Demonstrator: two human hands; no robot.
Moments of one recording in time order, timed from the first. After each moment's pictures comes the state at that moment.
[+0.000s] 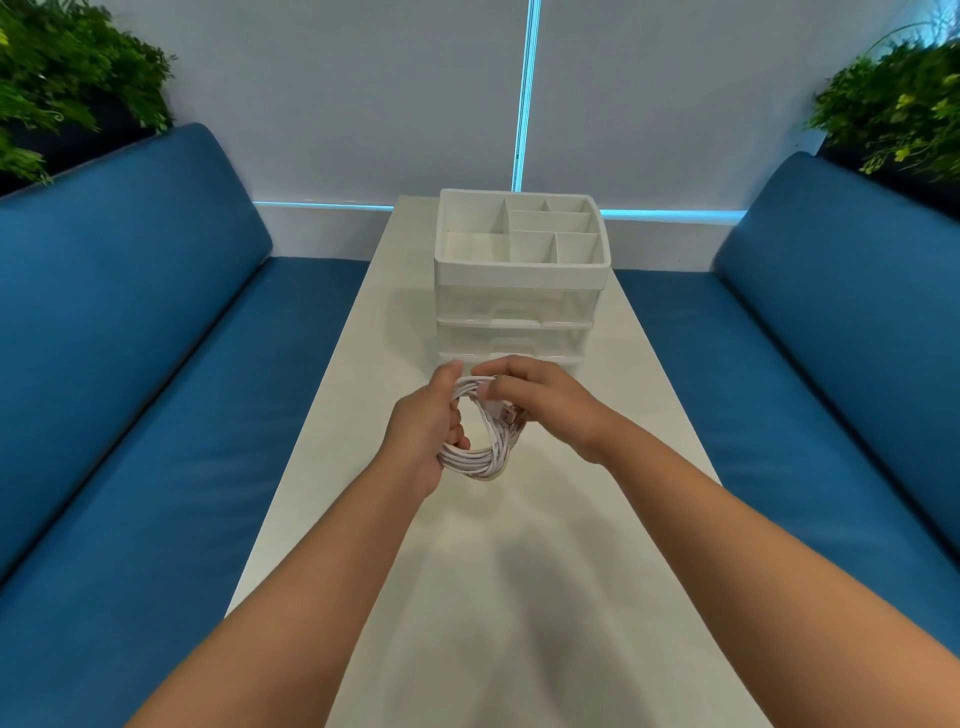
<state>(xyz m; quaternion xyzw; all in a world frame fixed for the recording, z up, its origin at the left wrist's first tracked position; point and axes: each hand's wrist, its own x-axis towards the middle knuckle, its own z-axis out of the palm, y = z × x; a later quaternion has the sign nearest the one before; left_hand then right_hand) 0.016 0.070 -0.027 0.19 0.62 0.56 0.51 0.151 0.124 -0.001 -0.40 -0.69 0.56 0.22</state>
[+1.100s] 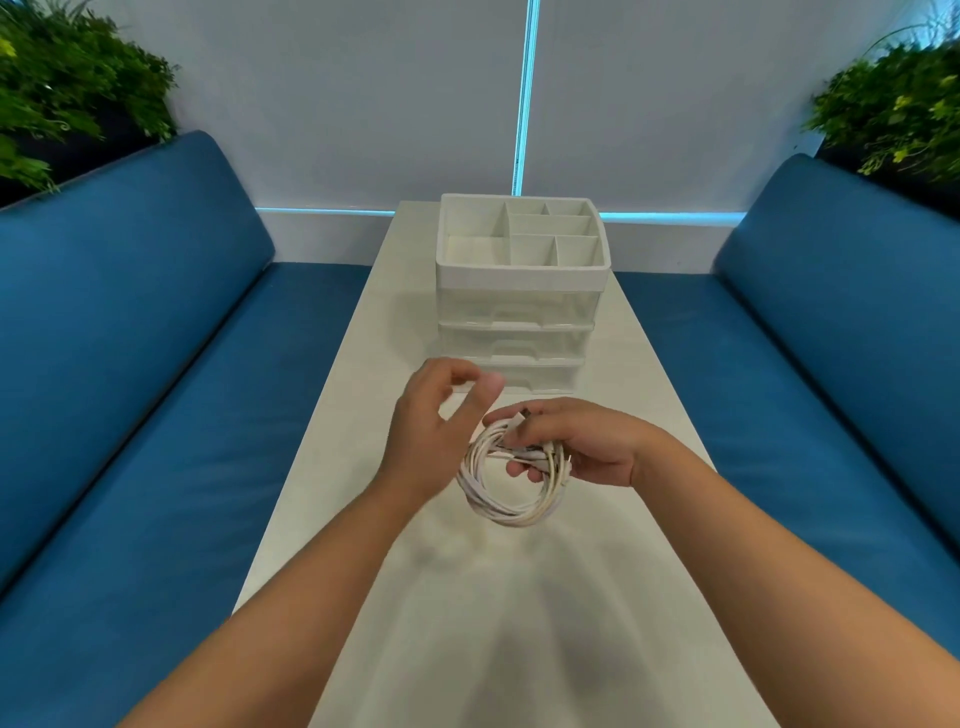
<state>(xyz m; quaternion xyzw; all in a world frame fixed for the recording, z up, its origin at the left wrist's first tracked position) 0.016 0.043 -0.028 0.55 0.57 0.56 0.23 0.180 0.117 -0.004 -0.35 -0.57 0.74 0.08</state>
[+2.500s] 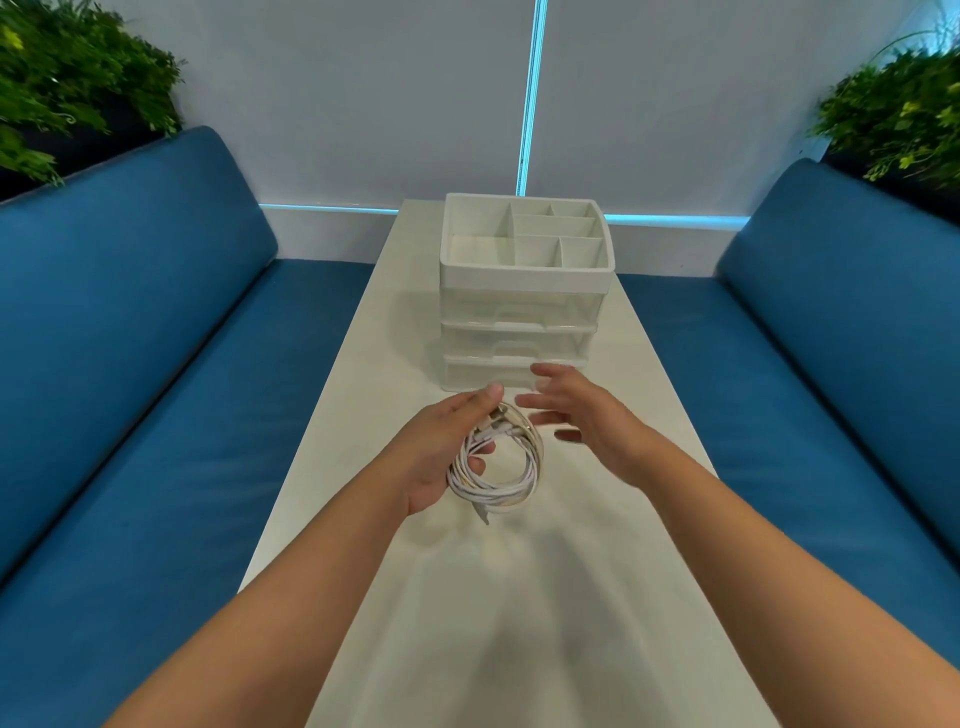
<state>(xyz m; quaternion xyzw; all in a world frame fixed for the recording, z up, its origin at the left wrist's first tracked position) 0.012 0.055 -0.030 0.33 0.56 0.48 0.59 0.185 0.132 -0.019 -0.45 -0.62 0.60 0.22</state>
